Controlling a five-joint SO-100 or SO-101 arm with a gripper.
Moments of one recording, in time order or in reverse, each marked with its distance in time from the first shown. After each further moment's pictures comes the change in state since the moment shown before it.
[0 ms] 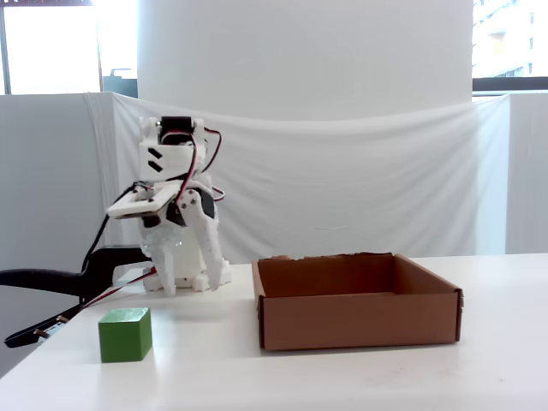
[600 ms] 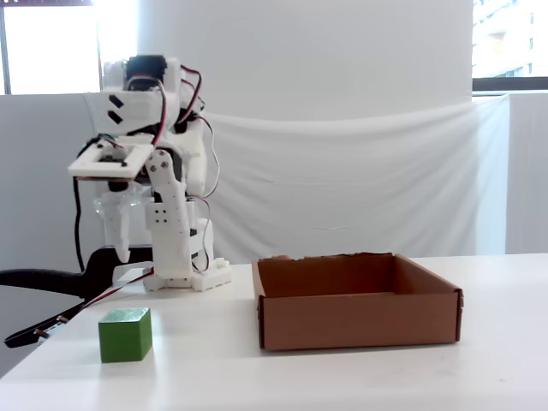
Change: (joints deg) arm 14.8 -39.3 -32.8 -0.4 -27.2
